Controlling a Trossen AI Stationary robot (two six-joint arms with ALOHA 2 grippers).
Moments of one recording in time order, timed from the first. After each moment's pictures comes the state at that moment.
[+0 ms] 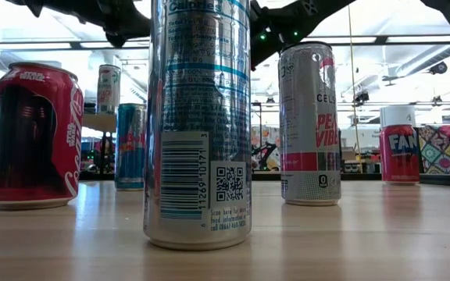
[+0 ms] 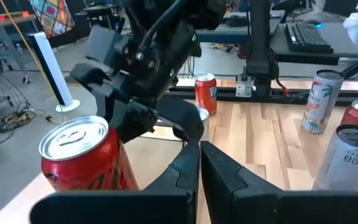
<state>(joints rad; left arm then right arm) 0.21 0.84 0.70 -0.04 -0.09 0.09 -0.38 1.91 1.55 -0.06 -0.01 -0.13</state>
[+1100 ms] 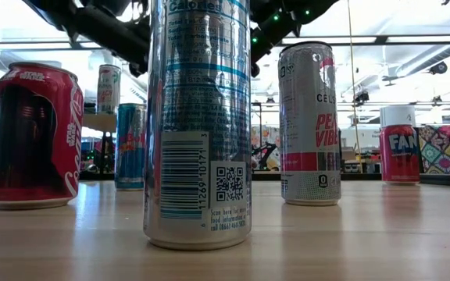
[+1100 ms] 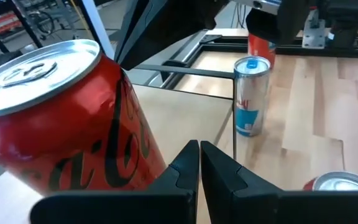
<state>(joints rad) 0.21 1.18 0.70 0.13 -0.30 0.08 -0.38 1.79 1.55 -0.27 0.05 -0.19</state>
